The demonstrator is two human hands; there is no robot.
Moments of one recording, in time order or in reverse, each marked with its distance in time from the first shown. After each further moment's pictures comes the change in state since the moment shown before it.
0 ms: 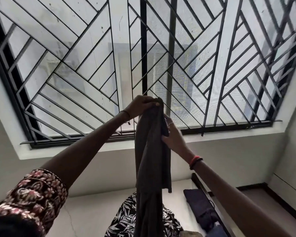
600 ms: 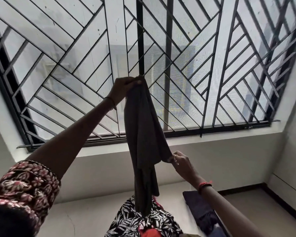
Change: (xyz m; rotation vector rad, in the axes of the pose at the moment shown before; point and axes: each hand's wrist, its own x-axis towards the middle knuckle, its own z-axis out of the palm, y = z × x) left_hand 0.028 0.010 -0.053 -0.022 0.307 0.062; right_hand -0.056 0.117 -0.006 -0.400 0.007 -0.100
